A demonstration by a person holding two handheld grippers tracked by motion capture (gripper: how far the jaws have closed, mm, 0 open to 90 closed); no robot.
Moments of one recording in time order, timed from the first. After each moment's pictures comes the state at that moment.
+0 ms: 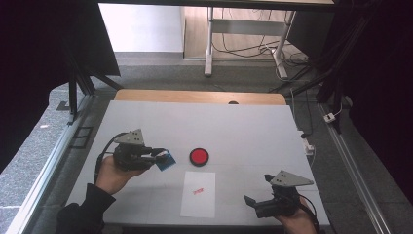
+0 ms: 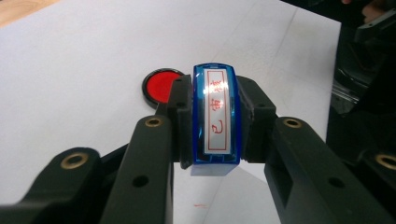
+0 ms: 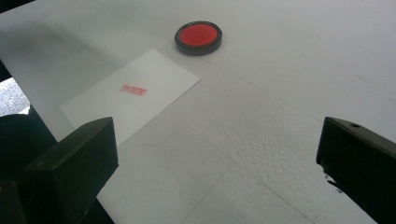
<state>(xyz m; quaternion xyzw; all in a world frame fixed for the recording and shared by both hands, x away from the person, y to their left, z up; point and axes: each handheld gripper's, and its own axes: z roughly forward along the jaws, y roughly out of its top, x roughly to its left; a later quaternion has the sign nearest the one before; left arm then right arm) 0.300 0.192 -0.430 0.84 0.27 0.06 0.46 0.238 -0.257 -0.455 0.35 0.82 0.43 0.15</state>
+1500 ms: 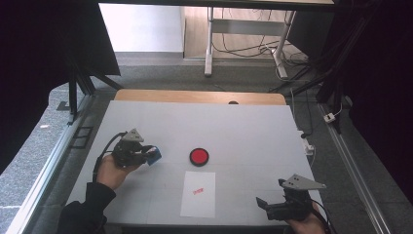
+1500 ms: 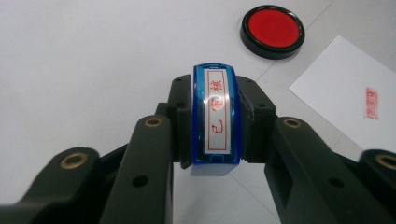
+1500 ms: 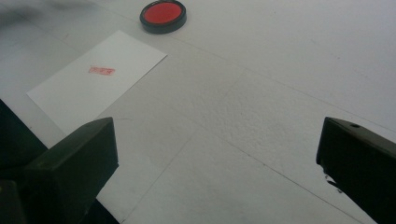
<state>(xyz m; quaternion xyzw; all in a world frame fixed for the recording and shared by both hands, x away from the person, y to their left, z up) 0.330 0.208 -0.478 0.85 0.37 0.11 0.36 0.230 -0.284 -0.457 0.39 0.81 0.40 0.16</state>
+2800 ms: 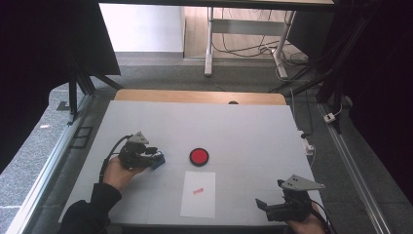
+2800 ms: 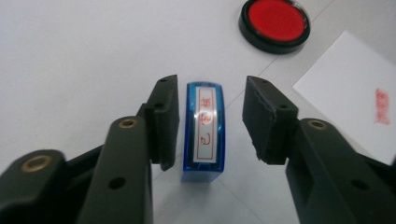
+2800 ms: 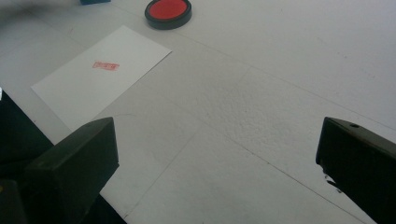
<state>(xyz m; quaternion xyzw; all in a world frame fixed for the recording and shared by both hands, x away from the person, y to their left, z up) 0.335 0.201 -0.494 0.84 0.38 0.09 0.38 0.229 -0.283 -0.457 0.38 0.82 0.39 0.16</state>
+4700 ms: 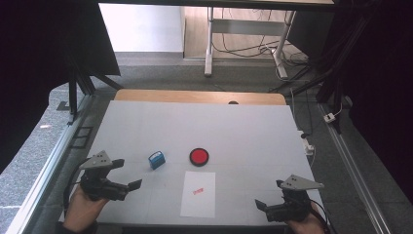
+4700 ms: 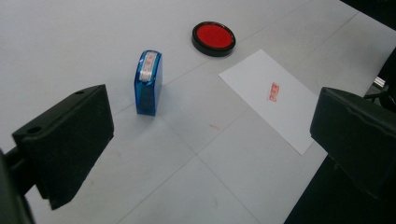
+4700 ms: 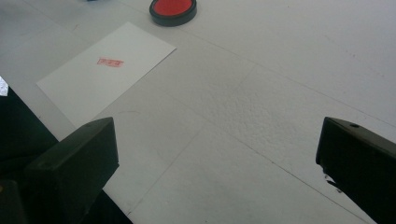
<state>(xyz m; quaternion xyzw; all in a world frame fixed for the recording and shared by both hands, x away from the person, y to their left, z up) 0.221 0.247 -0.451 0.79 0.41 0.10 0.44 0.230 -0.283 -0.458 0.38 0.83 0.39 0.15</state>
